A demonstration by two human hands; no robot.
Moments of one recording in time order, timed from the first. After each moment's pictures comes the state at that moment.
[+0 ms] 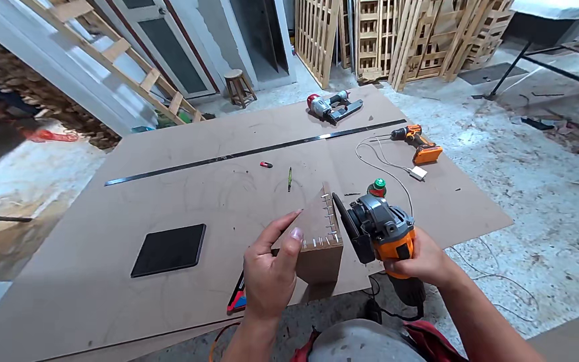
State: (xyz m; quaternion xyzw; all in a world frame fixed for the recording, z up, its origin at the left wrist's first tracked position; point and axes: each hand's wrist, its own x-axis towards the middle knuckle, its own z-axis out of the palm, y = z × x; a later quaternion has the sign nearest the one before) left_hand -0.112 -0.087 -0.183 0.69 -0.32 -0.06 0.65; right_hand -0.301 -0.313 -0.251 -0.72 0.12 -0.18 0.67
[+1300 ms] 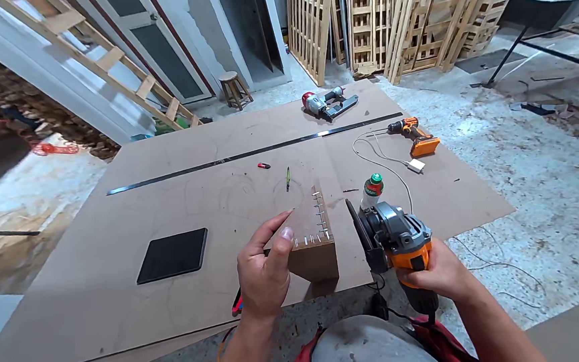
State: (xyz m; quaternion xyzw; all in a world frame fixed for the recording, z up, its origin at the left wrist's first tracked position) left_hand -0.112 -0.088 -0.183 0.68 -0.32 -0.06 0.66; right_hand -0.338 -0.300 -0.261 -0.72 0.15 -0.24 0.64
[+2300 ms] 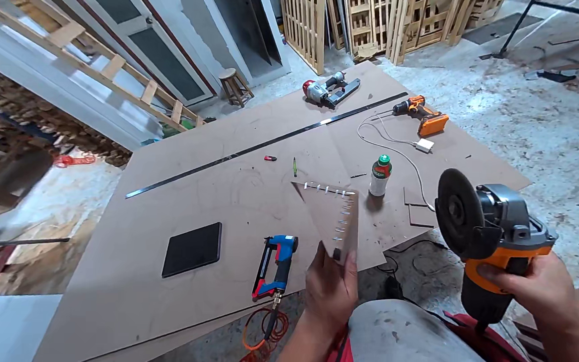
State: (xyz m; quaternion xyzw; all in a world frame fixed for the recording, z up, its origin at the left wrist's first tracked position) left_hand -0.171 -0.080 -0.267 0.74 -0.49 0.11 0.45; right_hand -0.429 -0.273 -0.260 -0.69 0.30 -0.39 0.53
